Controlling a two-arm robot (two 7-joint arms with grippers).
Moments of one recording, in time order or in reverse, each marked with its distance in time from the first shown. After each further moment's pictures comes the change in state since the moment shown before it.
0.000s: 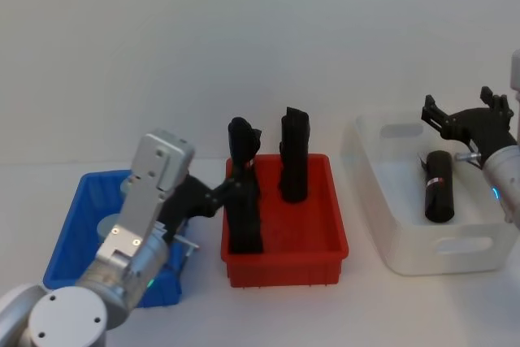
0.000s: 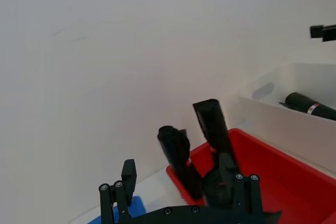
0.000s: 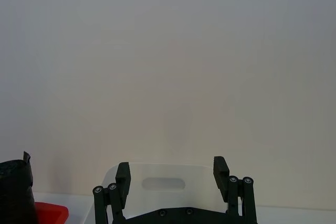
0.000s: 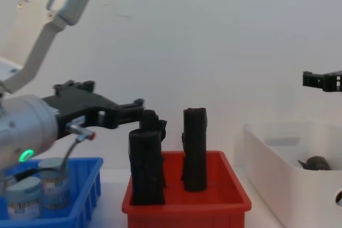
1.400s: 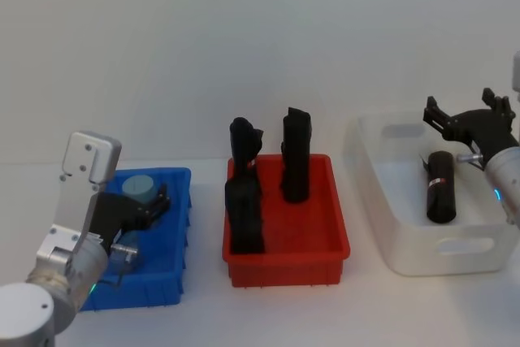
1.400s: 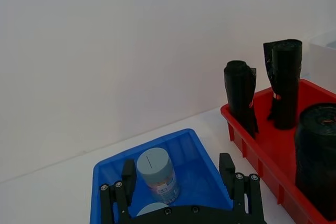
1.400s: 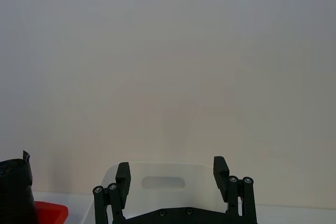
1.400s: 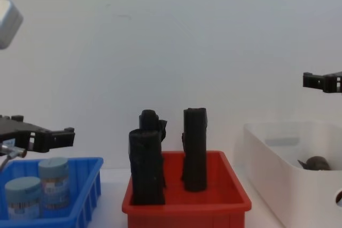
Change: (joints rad) left arm 0.049 0.066 -0.112 0.002 -0.158 0.166 0.095; right arm 0.000 0.000 0.000 0.003 0.001 0.000 0.000
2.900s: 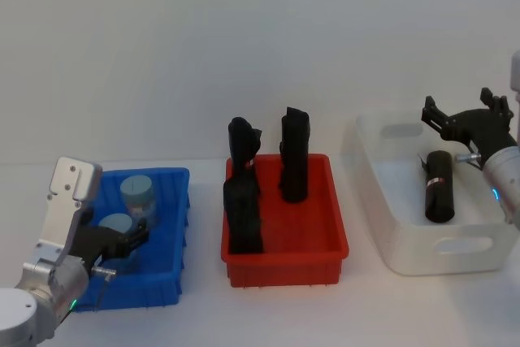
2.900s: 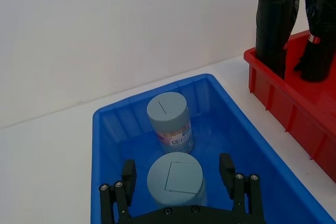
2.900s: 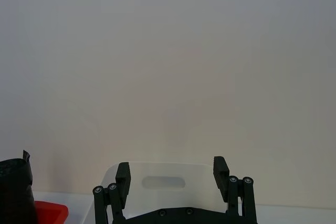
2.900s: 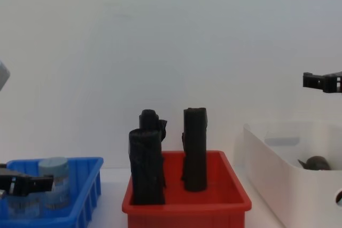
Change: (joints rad) left arm -0.035 -0.022 -0.043 0.183 -0.020 0.041 -0.096; right arm 0.000 0.000 0.000 0.000 0.000 0.000 0.000
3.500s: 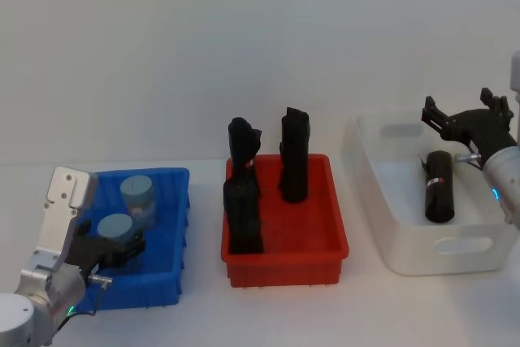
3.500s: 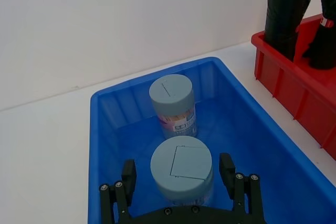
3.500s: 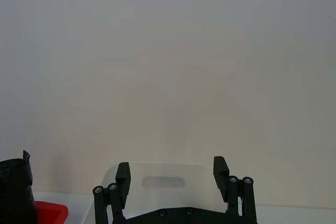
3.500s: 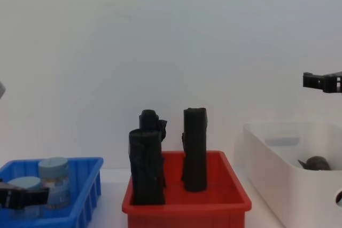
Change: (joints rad) left arm -0.008 -0.010 -0.009 0.060 -0.009 -0.006 -0.025; right arm 0.000 0.000 0.000 0.000 0.000 0.000 0.000
